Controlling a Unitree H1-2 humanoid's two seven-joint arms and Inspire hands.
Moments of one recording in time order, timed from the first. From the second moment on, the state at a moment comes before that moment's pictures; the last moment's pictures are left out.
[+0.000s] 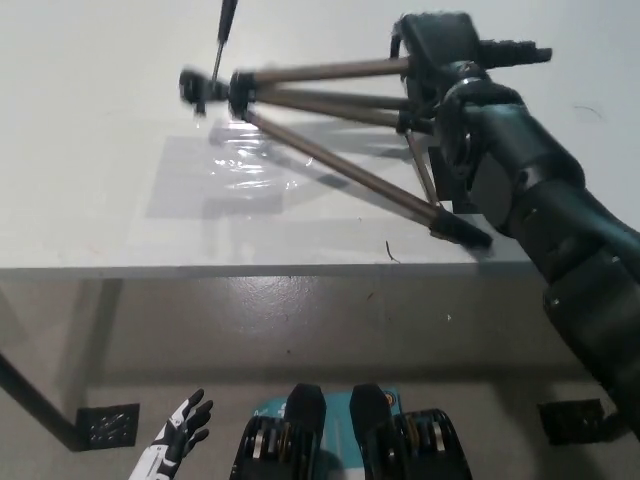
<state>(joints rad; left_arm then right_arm) 0.23 0.16 -0.06 -0.03 0.03 -0.23 -0.13 -1.33 -0.09 0.43 1.40 -0.68 -0.01 -0.29</state>
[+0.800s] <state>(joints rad) 0.23 0.17 -0.07 -0.03 0.06 -0.25 -0.13 -1.36 -0.07 -0.26 1.40 -0.33 -0.04 -0.41</state>
